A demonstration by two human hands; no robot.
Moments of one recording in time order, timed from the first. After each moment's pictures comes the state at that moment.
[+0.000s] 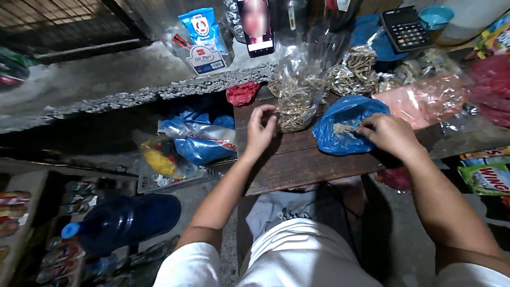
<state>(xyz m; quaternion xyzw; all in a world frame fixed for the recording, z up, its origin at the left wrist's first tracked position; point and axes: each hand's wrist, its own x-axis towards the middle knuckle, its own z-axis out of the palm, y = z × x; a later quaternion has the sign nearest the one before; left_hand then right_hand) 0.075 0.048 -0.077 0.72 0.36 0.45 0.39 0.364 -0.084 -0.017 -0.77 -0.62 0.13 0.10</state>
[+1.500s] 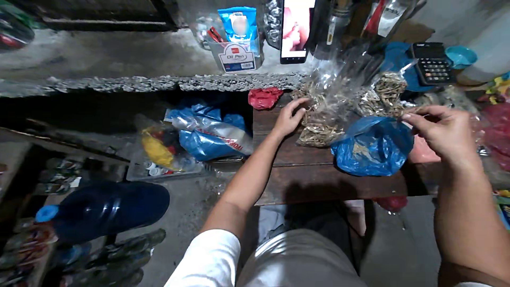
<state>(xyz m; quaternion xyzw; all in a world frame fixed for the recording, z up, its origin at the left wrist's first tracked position) 0.104 0.132 -0.107 0.74 0.28 0.42 0.44 0.376 -0.045 0.028 -0.74 -0.58 0.12 0.34</state>
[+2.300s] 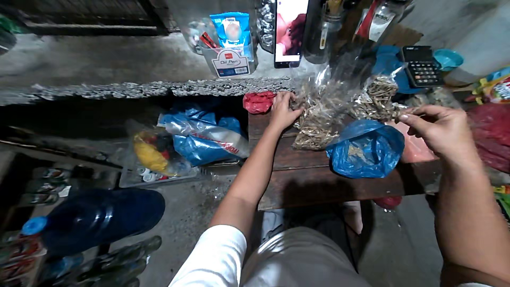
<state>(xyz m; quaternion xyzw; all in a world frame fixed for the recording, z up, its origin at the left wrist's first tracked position) 0.117 0.162 -0.095 0.75 0.44 0.33 0.35 0.380 -0.049 0.038 -0.72 -0.59 0.13 0.34</state>
